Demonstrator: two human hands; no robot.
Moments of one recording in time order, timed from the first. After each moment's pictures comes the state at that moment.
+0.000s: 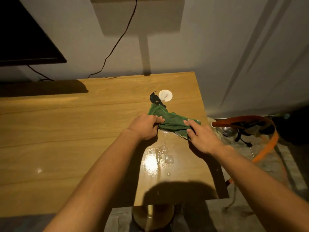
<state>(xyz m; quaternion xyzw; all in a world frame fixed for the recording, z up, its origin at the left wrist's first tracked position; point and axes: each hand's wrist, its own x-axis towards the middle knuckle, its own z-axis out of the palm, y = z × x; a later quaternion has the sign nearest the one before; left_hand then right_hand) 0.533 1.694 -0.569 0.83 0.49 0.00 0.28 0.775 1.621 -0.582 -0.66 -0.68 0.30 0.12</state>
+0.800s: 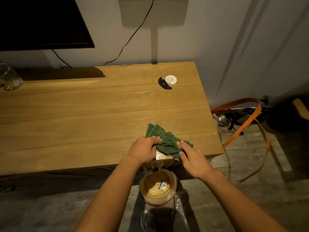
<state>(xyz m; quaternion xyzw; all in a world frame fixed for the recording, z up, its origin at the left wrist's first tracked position) 0.461 1.495 -0.562 0.79 0.52 0.02 0.34 0.679 1.425 -0.574 -0.68 -0.63 0.37 0.10</state>
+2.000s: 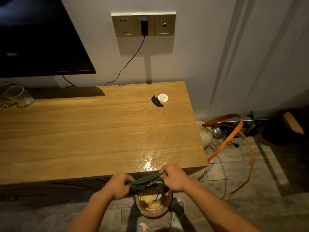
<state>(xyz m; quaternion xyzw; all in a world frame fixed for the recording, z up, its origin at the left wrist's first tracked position) 0.413 1.428 -0.512 0.65 0.58 -0.13 0.47 0.662 1.422 -0.530 -0.62 -0.62 0.49 -0.01</state>
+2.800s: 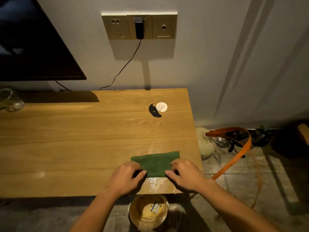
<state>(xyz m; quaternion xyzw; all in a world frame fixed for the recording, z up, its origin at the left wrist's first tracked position) 0.479 1.512 -0.529 0.78 0.56 -0.01 0.29 0.746 1.509 -0.533 -0.56 -0.77 0.31 0.02</state>
